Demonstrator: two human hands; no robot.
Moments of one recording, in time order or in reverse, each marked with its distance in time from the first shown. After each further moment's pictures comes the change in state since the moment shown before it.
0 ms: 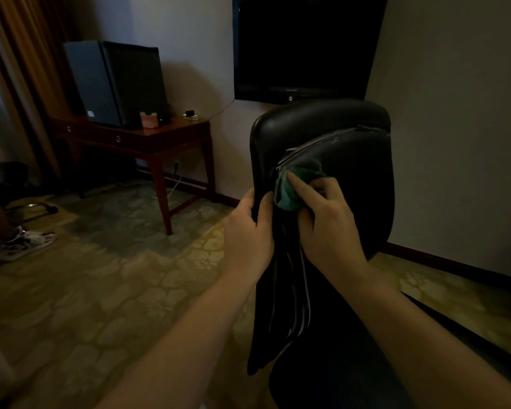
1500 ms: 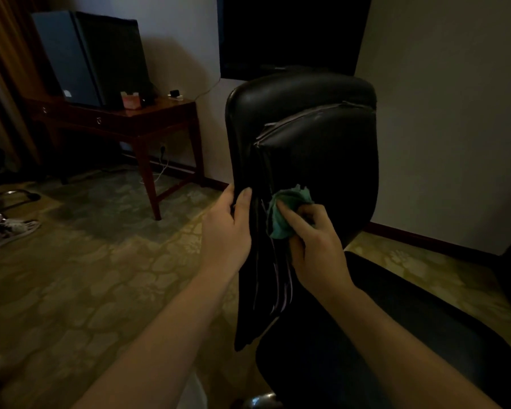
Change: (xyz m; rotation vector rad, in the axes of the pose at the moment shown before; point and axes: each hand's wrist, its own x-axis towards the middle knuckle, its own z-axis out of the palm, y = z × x) left_hand -0.016 -0.025 -0.001 0.104 -0.015 -0.064; right_hand -0.065 0.041 0.016 -0.016 -0.098 -0.026
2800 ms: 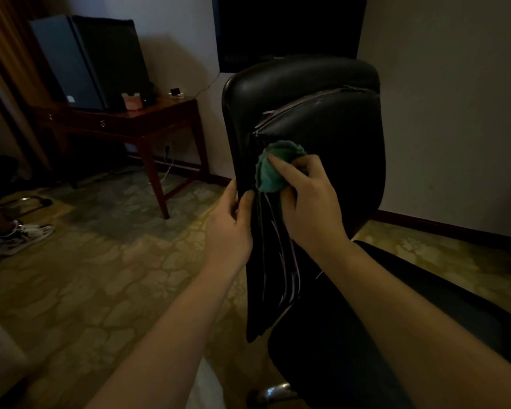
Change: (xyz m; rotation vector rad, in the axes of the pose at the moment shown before) left_hand -0.004 -0.015 0.000 -0.081 -0.090 -0.042; right_hand 0.048 -0.025 -0.005 0.063 0.126 0.075
